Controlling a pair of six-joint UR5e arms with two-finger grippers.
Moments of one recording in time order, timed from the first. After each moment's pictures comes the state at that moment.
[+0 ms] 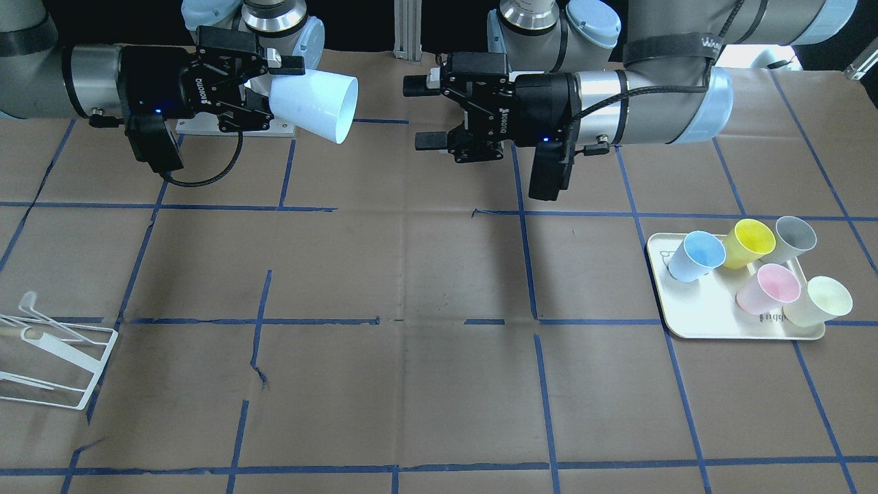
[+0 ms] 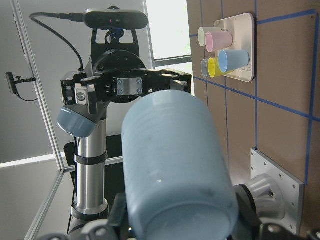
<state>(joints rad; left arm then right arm) -1.58 -1.66 -1.70 -2.04 0.18 0.57 1.28 -1.51 1.64 -0.46 -0.48 -1.15</state>
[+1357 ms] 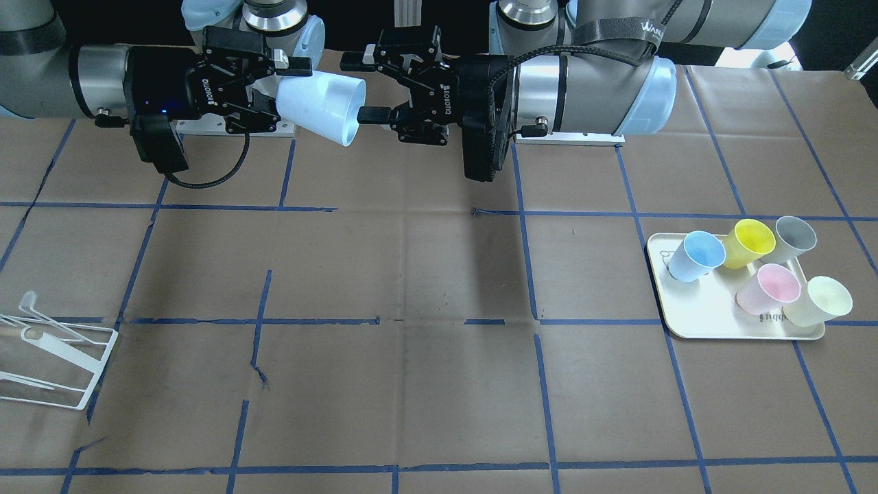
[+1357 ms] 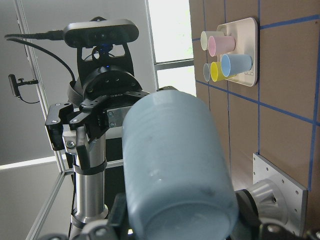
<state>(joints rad) -1.63 -1.64 -1.69 -1.95 0.17 0.56 1.29 -1.51 1.64 -0.46 -0.46 -1.15</state>
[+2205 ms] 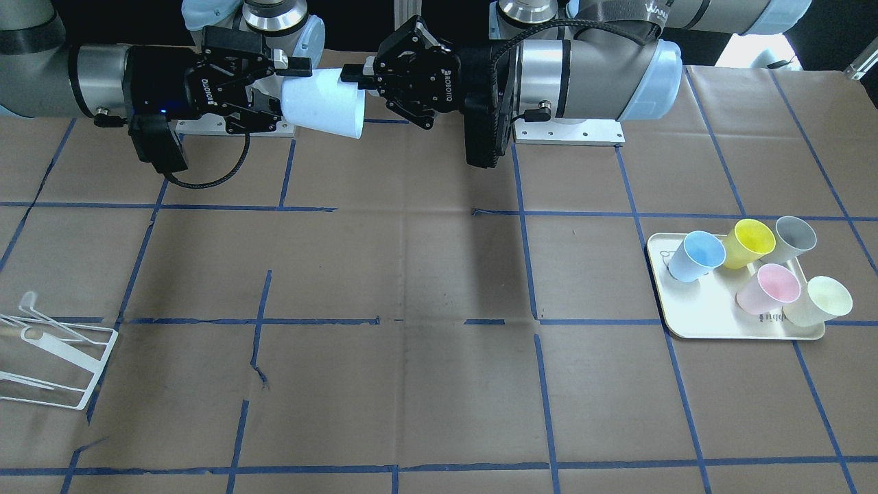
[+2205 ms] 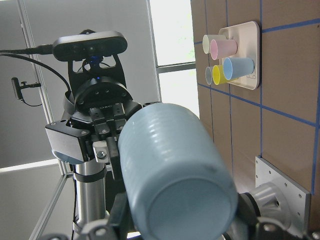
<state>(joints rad) -1.63 -1.61 -1.69 -1.95 0.17 0.55 1.29 -1.51 1.64 -0.46 -0.45 -1.15</state>
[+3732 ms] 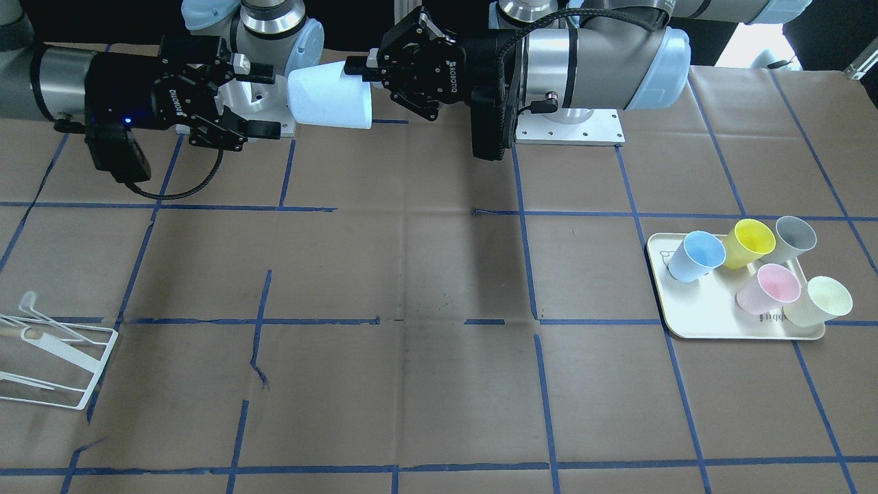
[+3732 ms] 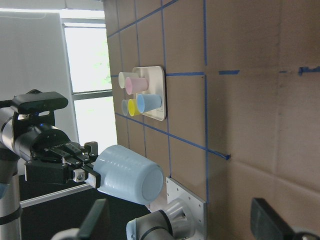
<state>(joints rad) -1.55 -1.57 -1.69 -1.92 0.65 0.41 1.20 -1.54 1.51 -1.00 -0.76 -0.61</state>
